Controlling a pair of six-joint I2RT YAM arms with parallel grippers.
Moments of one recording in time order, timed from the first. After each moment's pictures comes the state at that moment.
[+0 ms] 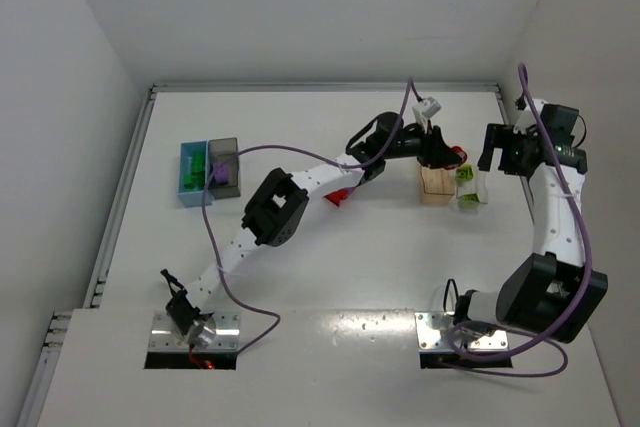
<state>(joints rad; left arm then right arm) -0.83 2.61 2.22 0.43 0.58 -0.59 -0.38 1.32 1.16 -0.66 -0.18 -0.16</state>
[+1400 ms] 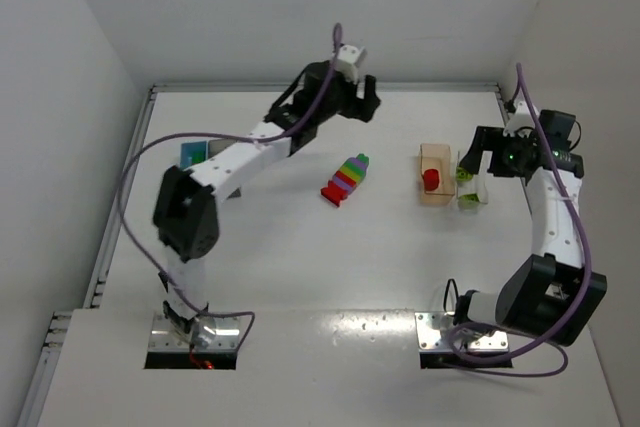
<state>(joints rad) -0.67 2.03 1.84 0.00 0.08 -0.20 -0.38 1.29 1.10 -0.63 -0.43 -0.17</state>
